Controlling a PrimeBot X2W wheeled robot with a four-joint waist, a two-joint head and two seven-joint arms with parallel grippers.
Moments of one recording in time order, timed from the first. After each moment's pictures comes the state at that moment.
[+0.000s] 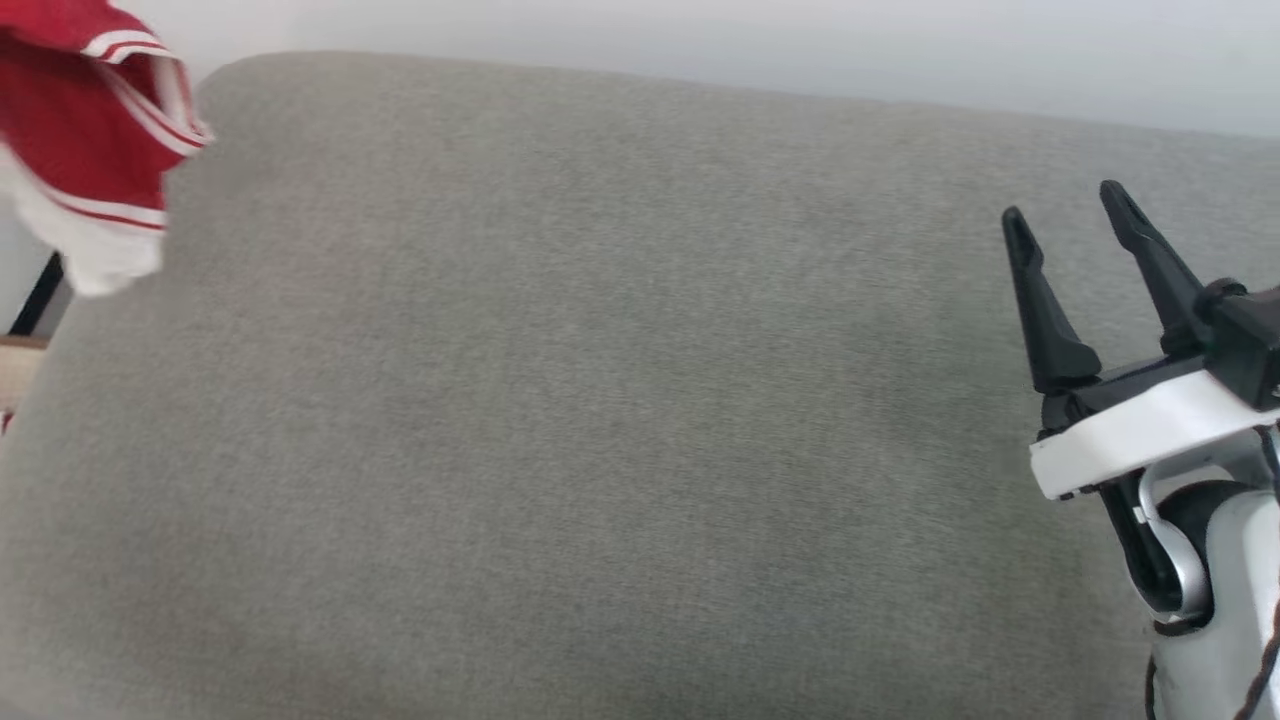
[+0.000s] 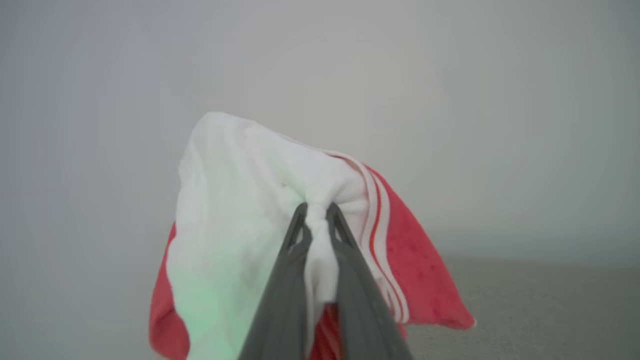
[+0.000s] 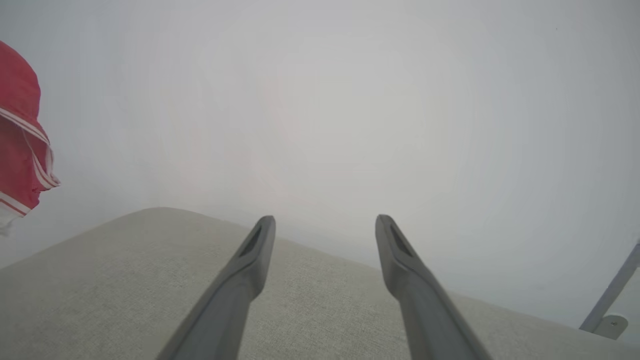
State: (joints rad) left arm -1.09 0.78 -0.33 0.67 -0.69 -0.13 0.22; right arm -0.31 -0.20 0.05 -0.10 0.22 0.13 0.07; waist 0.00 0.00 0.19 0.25
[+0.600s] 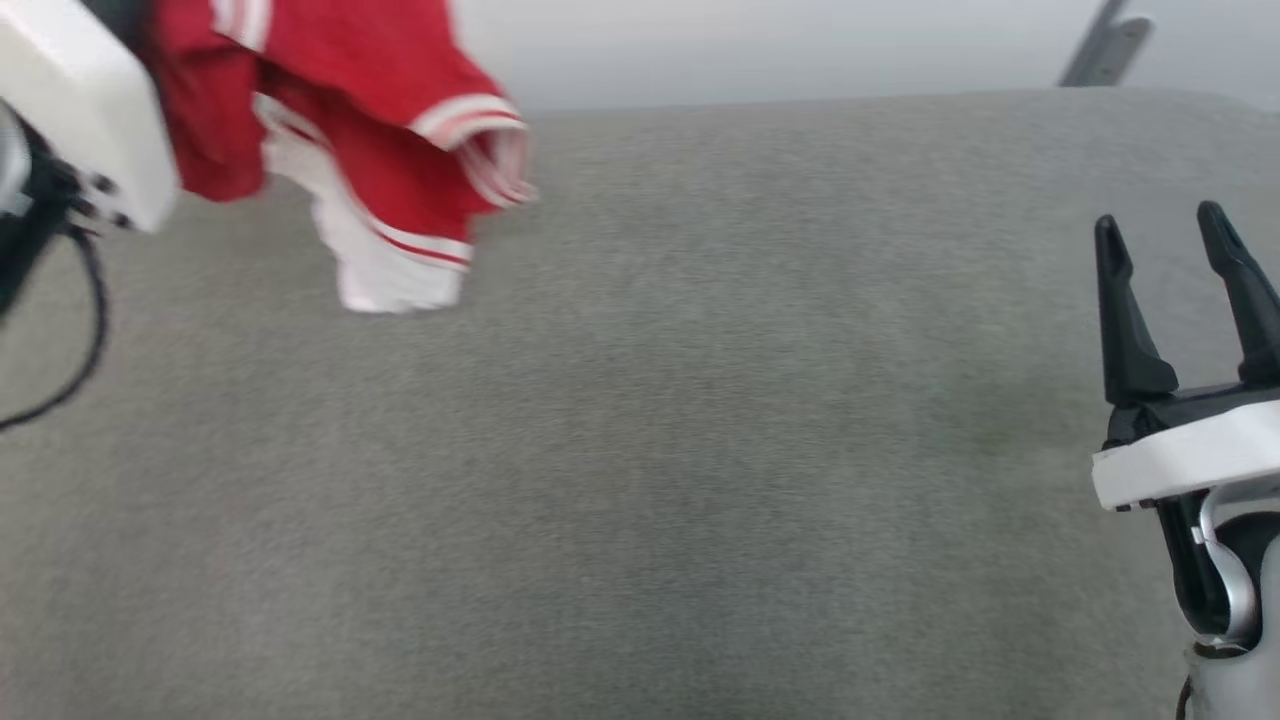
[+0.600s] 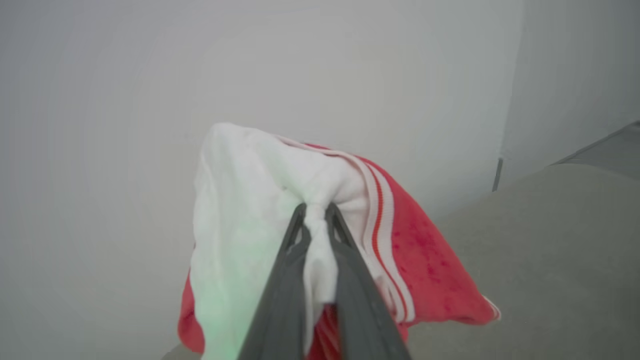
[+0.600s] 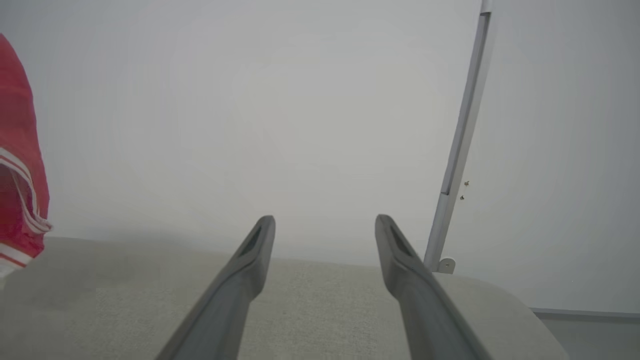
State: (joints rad) left arm -0.94 0.76 -0.42 -0.07 -0.73 0.05 0.55; right arm -0.25 -0.16 -0.09 -0.13 0.19 0.13 0.04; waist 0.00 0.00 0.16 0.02
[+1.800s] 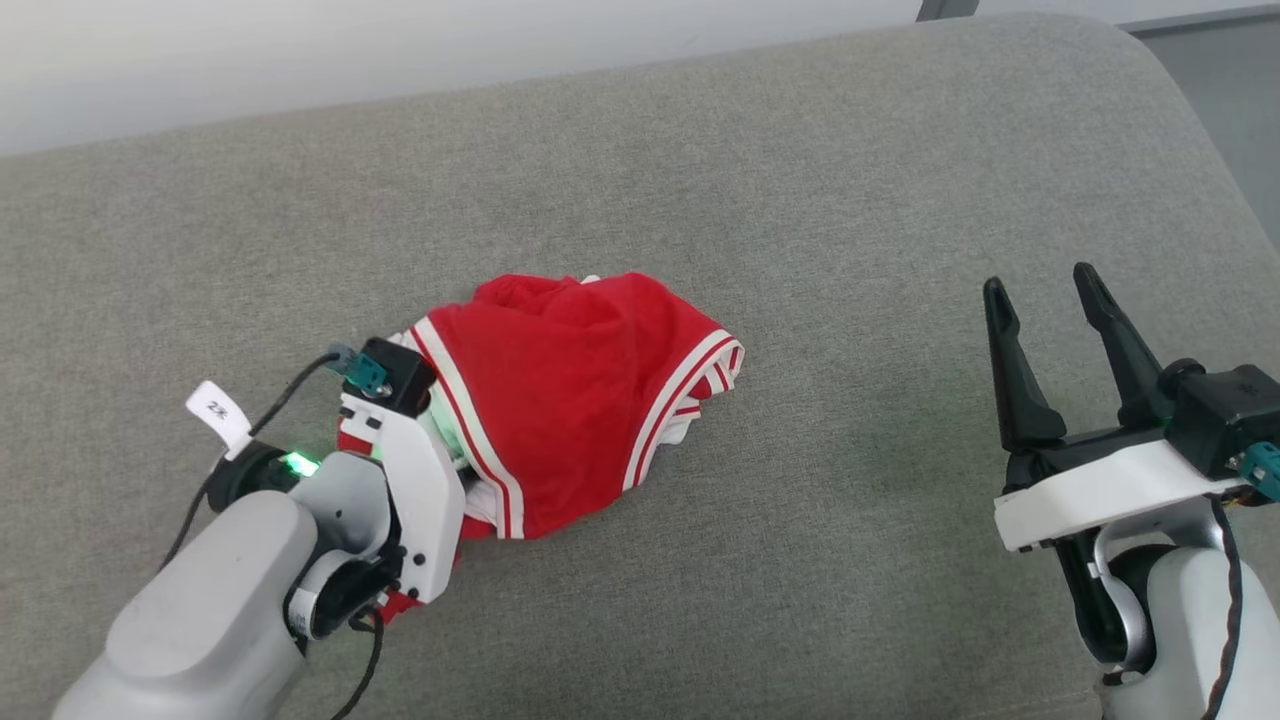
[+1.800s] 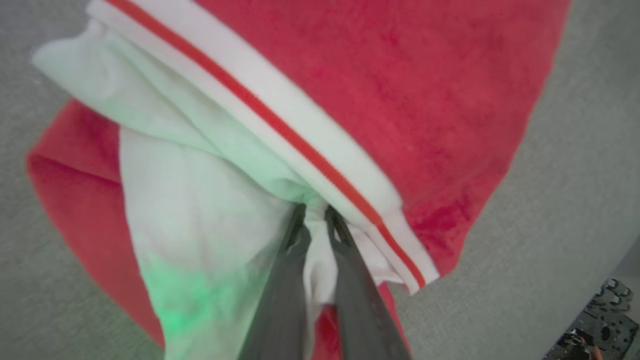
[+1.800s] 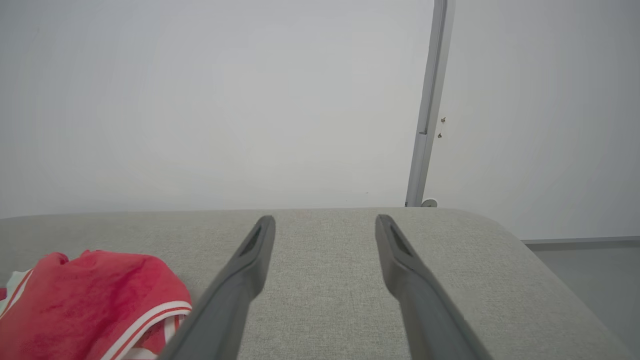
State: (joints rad) left arm -0.57 0.53 -0.74 0.33 -0.81 -0.01 0.56; right arm -0.22 -0.11 0.01 0.01 0.21 0.13 -0.07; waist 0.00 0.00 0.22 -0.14
